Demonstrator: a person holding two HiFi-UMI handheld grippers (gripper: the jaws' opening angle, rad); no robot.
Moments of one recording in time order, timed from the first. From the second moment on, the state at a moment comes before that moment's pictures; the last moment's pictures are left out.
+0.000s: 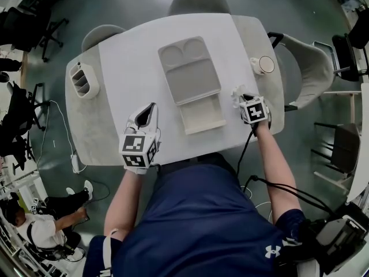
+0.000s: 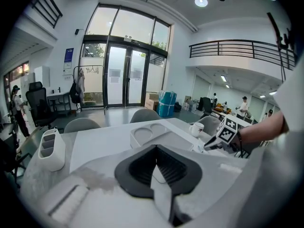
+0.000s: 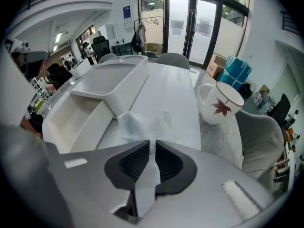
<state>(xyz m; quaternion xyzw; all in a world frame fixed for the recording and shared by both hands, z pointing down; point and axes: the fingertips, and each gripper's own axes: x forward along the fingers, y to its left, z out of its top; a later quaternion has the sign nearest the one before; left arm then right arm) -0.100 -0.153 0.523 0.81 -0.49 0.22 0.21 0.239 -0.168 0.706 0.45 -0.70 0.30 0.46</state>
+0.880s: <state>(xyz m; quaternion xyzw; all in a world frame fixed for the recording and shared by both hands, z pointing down) -0.097 -0.153 0.512 0.83 -0.49 0.20 0.20 0.232 -0.181 0.629 0.51 -0.75 0.27 0.32</state>
